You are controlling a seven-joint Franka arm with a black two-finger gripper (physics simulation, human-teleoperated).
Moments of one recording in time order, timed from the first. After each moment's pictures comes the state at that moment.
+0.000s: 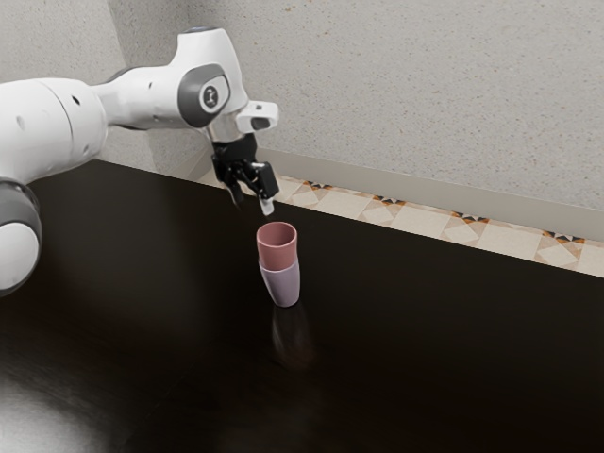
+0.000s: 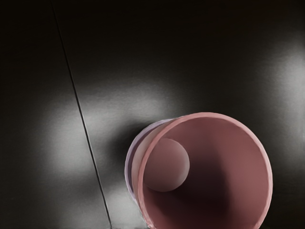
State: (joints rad) arm -0.16 0.43 0.19 -1.42 -0.20 1.84 0.33
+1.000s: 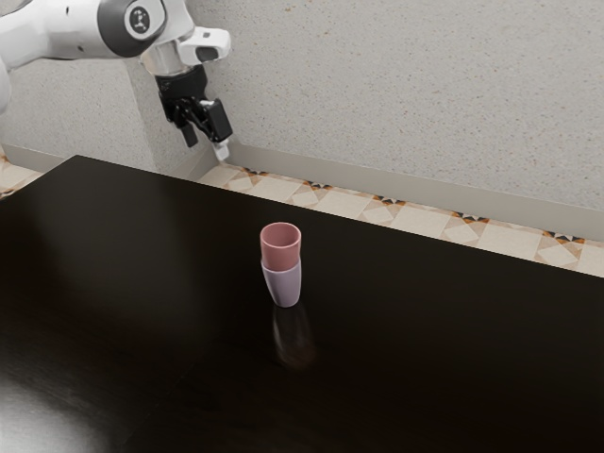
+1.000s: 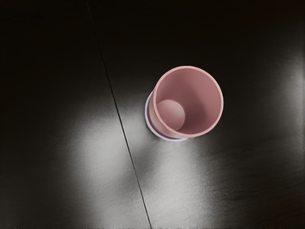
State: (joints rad) arm -0.16 0.14 0.19 -1.46 -0.10 1.69 0.32
